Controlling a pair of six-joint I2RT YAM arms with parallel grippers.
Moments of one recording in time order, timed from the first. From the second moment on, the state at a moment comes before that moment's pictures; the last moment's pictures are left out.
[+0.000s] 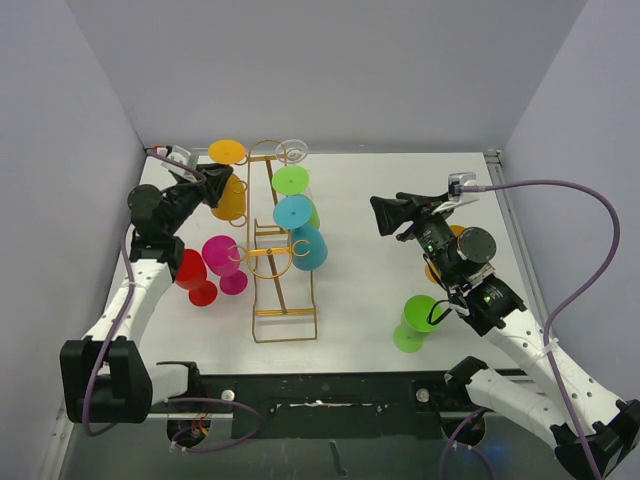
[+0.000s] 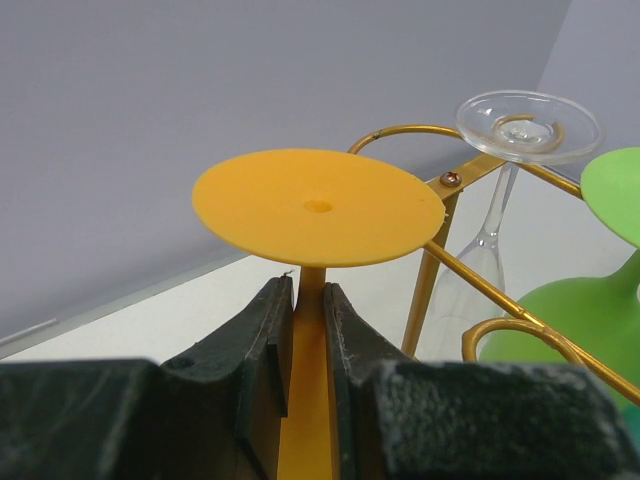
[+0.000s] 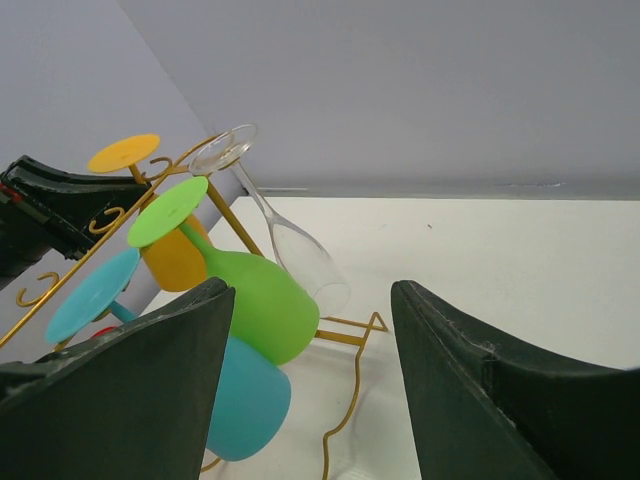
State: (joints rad) left arm -0.03 1.22 0.85 0.55 0.54 -0.15; right arm 0.60 0.84 0.83 0.14 0.14 0.39
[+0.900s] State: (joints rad) left arm -0.02 1.30 0.85 0.68 0.67 -0.17; right arm 0.60 0.84 0.83 0.14 0.12 0.39
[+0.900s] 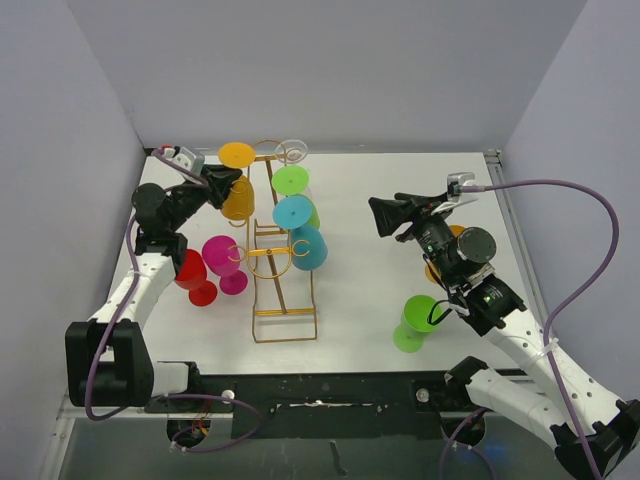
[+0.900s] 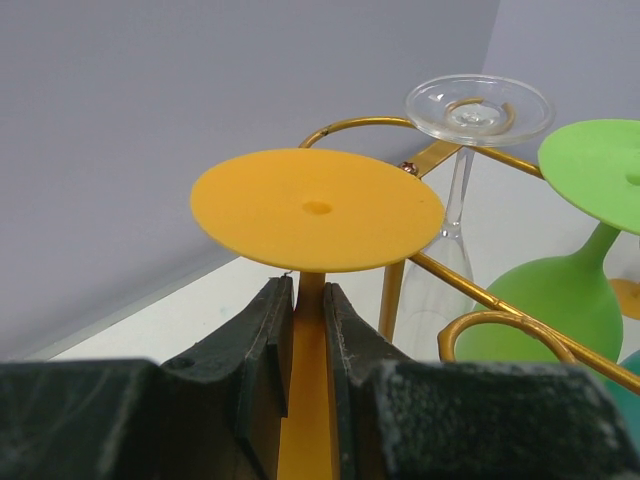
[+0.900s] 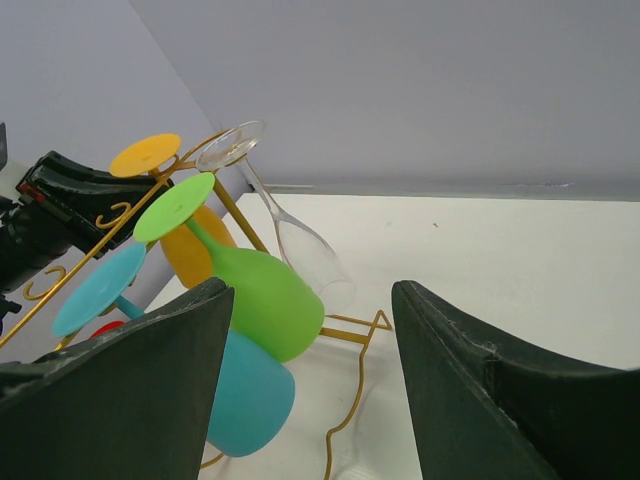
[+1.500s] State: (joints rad) left arm -0.02 1.30 0.82 0.66 0.67 -0.14; right arm 0.60 0.84 0.83 0.14 0.11 0.40
